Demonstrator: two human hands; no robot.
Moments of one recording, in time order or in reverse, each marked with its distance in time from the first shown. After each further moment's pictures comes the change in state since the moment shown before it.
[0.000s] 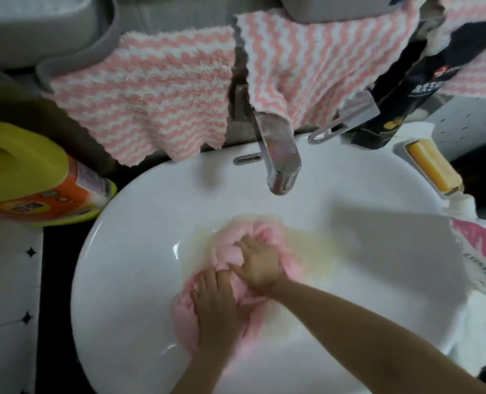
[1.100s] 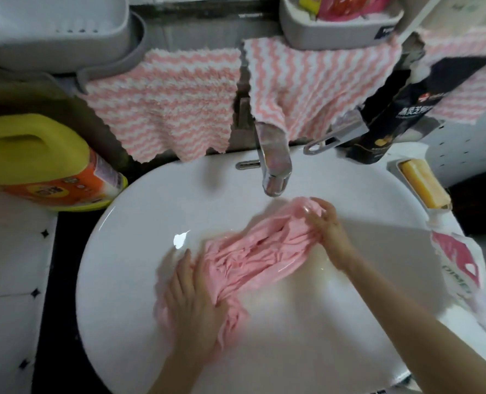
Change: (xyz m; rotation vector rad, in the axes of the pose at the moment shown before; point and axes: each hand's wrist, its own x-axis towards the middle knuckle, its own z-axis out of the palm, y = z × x) left_hand -0.009 -0.009 -0.042 -0.073 -0.019 -0.074; right_hand 0.005 0.091 -0.123 1.113 -0.013 0.717
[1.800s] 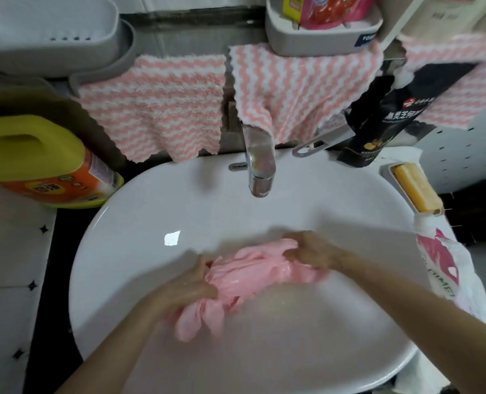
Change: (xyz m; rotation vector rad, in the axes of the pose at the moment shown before) left_hand 0.059 -0.001 -0.037 -0.575 -0.904 -0.170; right_hand 0.011 0.006 -0.011 -1.054 -0.527 -0.131
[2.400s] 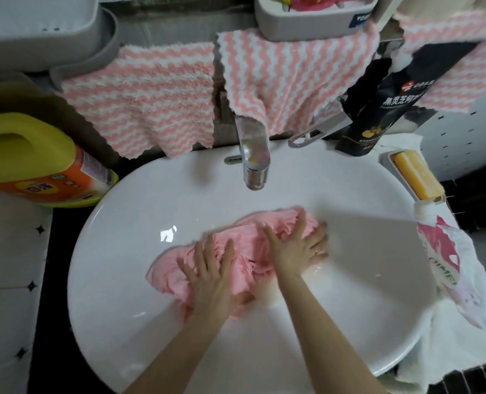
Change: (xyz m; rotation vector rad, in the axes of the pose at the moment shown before) left_hand 0.030 -0.006 0.076 0.930 0.575 0.017; right_hand 0.021 -0.053 0.080 0.262 0.789 0.712
